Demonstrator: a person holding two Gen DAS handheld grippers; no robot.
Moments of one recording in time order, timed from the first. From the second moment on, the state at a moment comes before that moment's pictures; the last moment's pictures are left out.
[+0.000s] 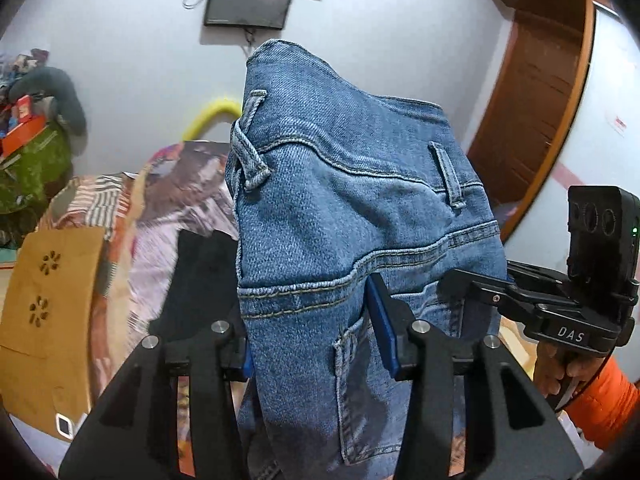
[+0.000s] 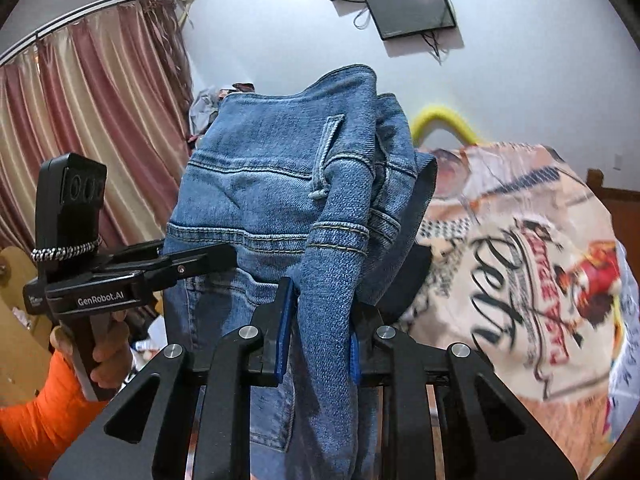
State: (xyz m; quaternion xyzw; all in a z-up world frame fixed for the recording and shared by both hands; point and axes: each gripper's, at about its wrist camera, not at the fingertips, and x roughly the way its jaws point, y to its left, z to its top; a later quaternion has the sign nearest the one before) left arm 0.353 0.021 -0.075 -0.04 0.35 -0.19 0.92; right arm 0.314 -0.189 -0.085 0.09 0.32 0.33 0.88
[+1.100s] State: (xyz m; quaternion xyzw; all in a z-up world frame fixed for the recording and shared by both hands) left arm 0.567 0.063 -0.295 -0.08 0.51 -0.08 0.85; right arm 0.510 -0.110 -0.245 0.04 0.51 0.25 0.82
